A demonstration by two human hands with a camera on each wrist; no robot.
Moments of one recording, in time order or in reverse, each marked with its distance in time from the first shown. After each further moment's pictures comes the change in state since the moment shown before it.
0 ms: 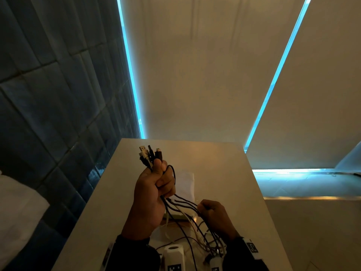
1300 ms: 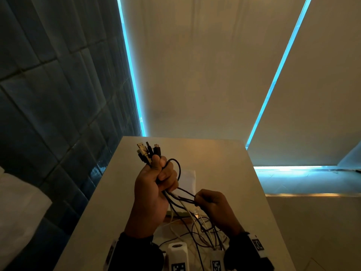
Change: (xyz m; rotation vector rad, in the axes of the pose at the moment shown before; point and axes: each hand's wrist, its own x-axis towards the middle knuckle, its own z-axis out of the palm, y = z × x) left_hand -0.004 0.002 0.001 -0.052 -0.015 0.070; right_hand -0.010 -0.034 -0.009 0.163 -0.051 -0.231
